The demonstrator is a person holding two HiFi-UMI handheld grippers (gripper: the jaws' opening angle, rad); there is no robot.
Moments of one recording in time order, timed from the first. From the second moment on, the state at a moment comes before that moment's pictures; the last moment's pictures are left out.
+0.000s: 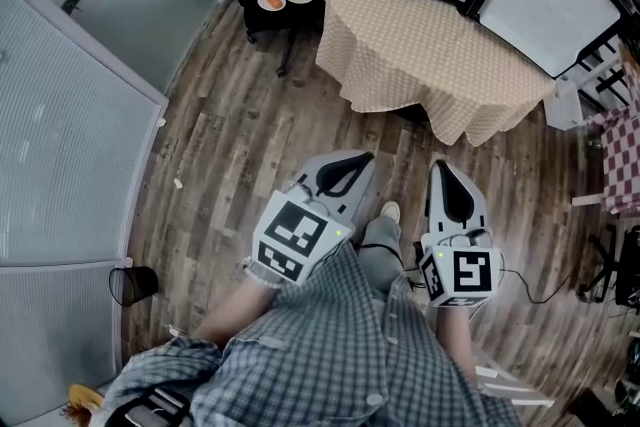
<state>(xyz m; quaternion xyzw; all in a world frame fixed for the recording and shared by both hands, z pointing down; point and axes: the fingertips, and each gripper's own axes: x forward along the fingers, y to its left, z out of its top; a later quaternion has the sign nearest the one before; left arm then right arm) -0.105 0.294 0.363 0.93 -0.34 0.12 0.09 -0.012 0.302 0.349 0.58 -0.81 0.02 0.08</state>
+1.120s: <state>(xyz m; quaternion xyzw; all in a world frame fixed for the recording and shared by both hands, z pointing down) 0.046 0.114 0.349 0.90 -0.41 0.13 0.10 0.137 0.122 0.338 0.52 -0.85 0.01 0.09</state>
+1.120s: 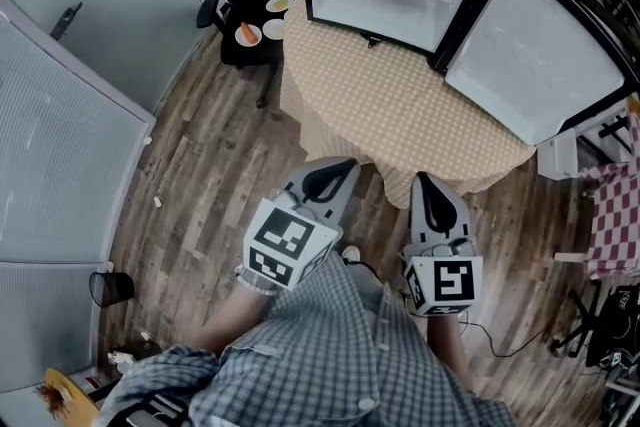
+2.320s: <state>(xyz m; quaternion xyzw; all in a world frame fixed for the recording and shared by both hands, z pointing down) 0.073 0.039 0.352 0.89 -0.43 0.12 0.10 0.173 0.051 0.335 0.53 -0.84 -0.01 0.09</state>
